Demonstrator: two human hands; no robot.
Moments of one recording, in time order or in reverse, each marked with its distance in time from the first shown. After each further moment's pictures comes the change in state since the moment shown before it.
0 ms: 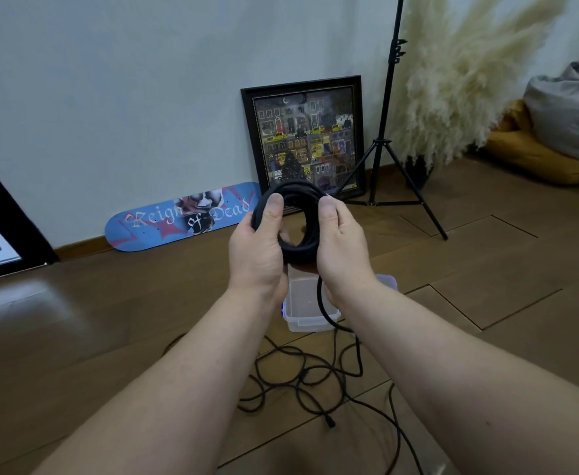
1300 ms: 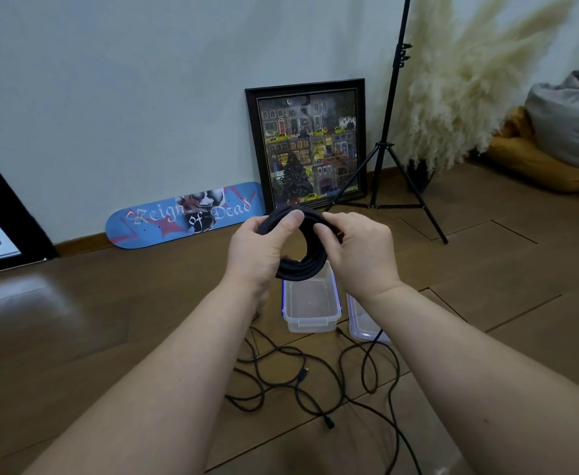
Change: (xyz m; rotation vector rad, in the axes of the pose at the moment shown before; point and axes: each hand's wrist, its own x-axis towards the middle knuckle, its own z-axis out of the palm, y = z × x) left_hand 0.019 -0.005 -0.026 0.400 -0.045 -0.043; right_hand 0.015 0.017 -0.029 -0.818 0.102 -0.780
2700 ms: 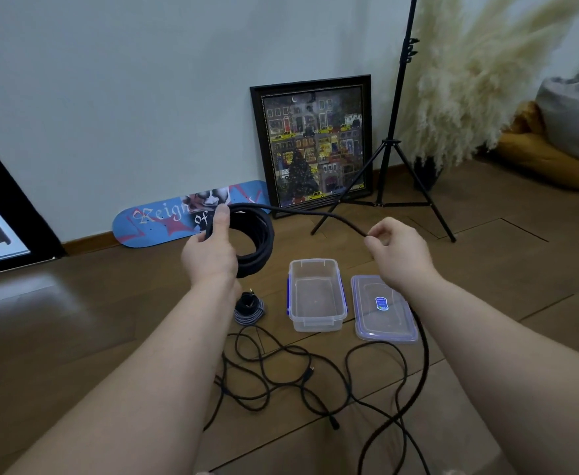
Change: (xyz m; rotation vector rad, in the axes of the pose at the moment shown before) left_hand 0.016 0.002 -0.040 -0.073 0.526 -0.113; right_hand 0.001 0.036 -0.022 0.133 -0.412 0.720
